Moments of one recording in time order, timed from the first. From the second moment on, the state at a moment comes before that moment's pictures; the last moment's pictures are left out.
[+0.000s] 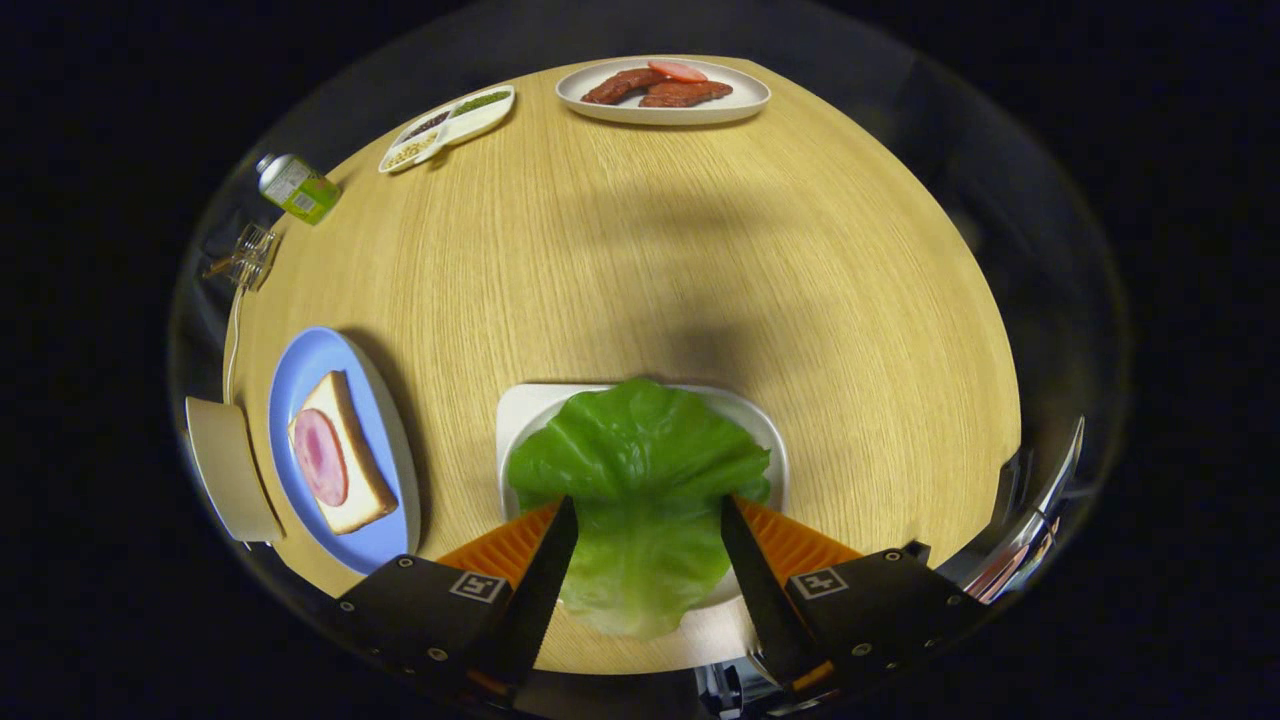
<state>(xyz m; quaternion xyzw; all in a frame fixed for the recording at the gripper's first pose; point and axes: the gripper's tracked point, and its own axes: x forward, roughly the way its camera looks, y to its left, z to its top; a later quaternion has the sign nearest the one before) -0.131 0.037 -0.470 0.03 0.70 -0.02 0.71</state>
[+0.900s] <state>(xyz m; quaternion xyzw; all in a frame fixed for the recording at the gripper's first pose) -0.130 0.040 -0.471 0.03 0.69 -0.02 0.73</state>
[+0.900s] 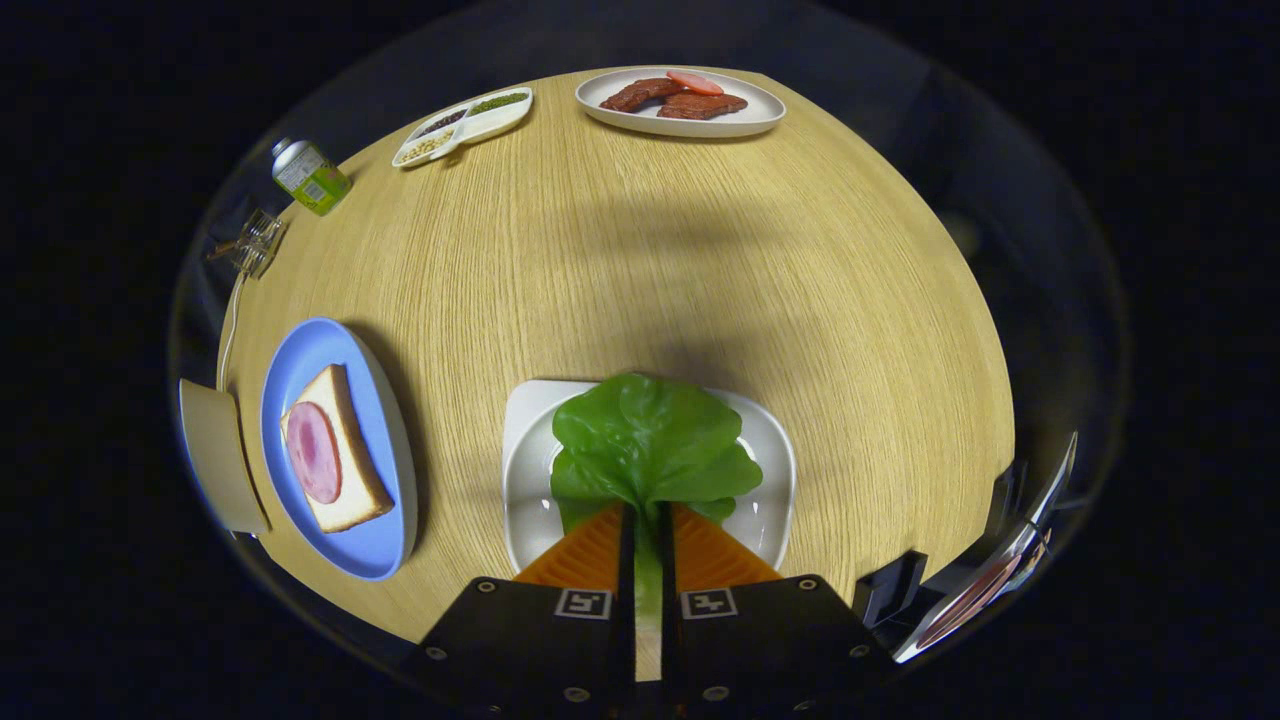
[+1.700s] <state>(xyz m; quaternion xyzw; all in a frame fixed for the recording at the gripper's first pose) -0.116 0.074 -0.406 0.06 0.65 0.01 0.76</state>
